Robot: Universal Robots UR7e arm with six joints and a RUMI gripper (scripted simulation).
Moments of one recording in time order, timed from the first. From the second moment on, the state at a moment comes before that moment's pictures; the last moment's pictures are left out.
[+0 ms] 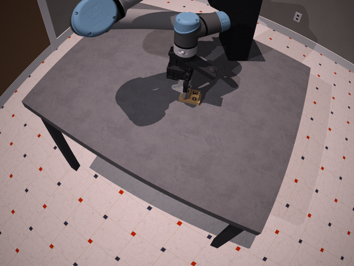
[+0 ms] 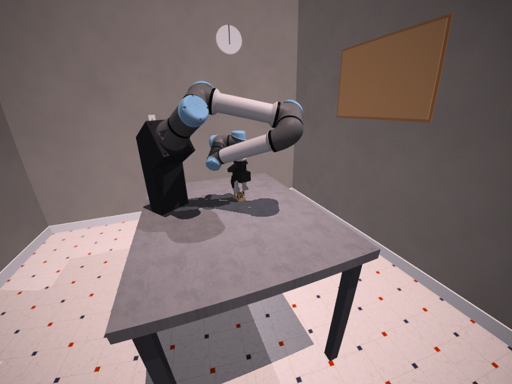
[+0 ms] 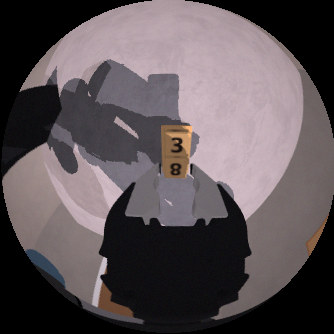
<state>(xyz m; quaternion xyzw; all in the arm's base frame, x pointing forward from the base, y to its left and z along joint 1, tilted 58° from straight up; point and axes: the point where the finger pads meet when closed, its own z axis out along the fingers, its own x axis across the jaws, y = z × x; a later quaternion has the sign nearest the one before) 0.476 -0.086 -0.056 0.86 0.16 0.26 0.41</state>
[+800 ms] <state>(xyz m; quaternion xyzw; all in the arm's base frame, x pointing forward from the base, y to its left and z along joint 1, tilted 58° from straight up) 0.440 -0.048 -0.024 0.86 0.16 0.26 0.41</state>
